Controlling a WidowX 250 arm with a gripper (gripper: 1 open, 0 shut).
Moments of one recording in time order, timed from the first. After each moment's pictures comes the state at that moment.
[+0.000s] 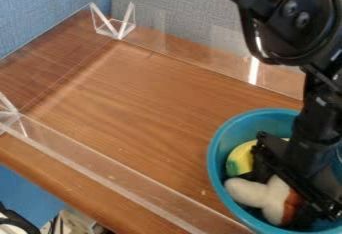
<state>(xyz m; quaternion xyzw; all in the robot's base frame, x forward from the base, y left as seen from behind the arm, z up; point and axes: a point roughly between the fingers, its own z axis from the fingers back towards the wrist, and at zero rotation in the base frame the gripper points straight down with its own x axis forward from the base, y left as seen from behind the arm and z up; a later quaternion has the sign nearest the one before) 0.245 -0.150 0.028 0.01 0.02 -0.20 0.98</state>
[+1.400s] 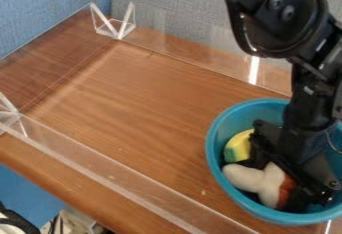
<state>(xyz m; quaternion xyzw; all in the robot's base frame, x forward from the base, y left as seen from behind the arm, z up) 0.245 -0.148 0.026 0.00 0.03 -0.24 0.97</state>
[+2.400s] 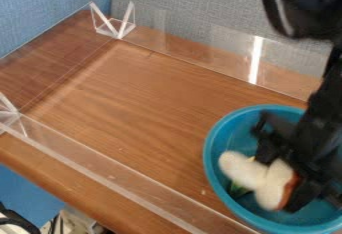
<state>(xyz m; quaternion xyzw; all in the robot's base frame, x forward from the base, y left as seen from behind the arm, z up) 0.227 -0.156 0.086 0.06 0.06 -0.20 0.98</state>
